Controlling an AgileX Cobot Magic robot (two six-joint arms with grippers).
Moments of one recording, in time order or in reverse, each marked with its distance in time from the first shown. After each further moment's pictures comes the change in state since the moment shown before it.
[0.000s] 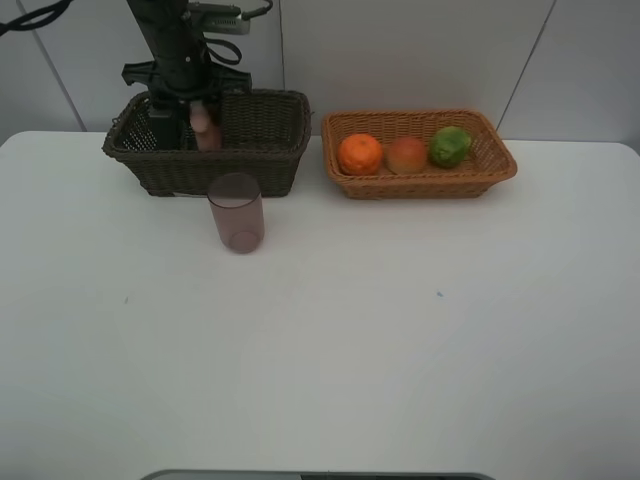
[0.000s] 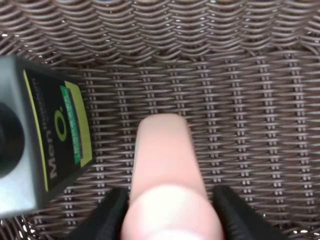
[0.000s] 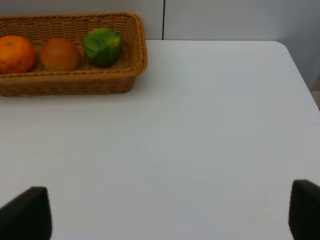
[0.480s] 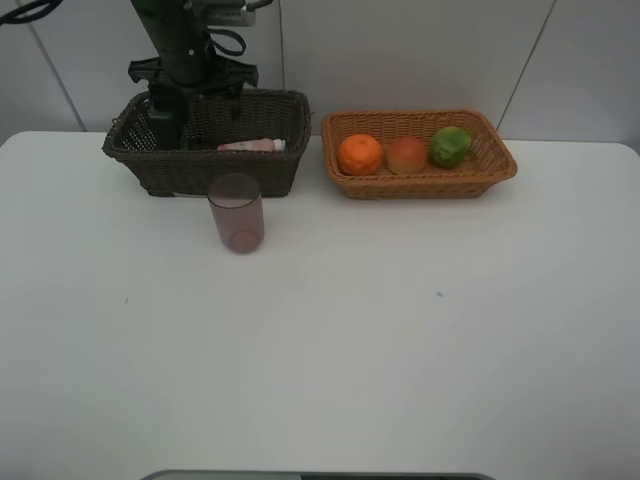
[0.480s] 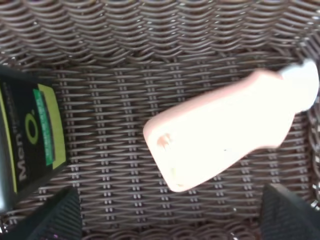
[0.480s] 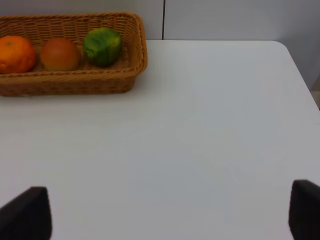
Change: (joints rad) left arm -0.008 -0.027 0.000 -0.054 0.010 0.029; right arm 0.000 0.000 0.000 0.000 0.000 0.000
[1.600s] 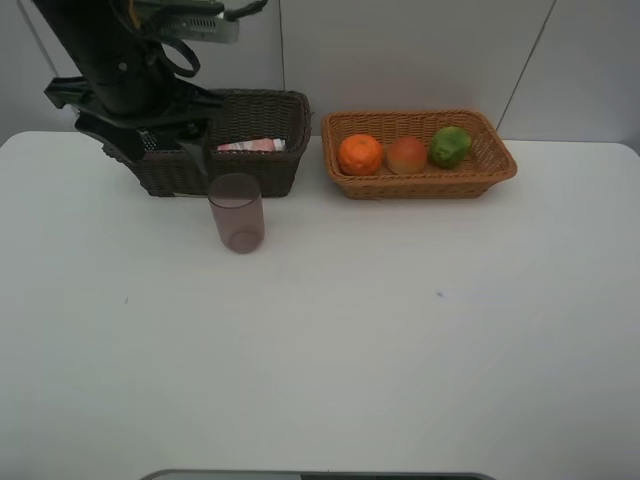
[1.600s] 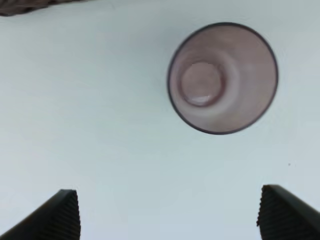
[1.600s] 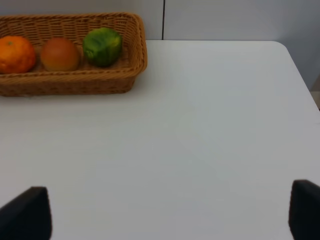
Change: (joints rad) left arm -0.185 -0.560 0.669 0.012 0.021 -0.114; right arm 0.000 0.000 0.000 0.000 0.000 0.000
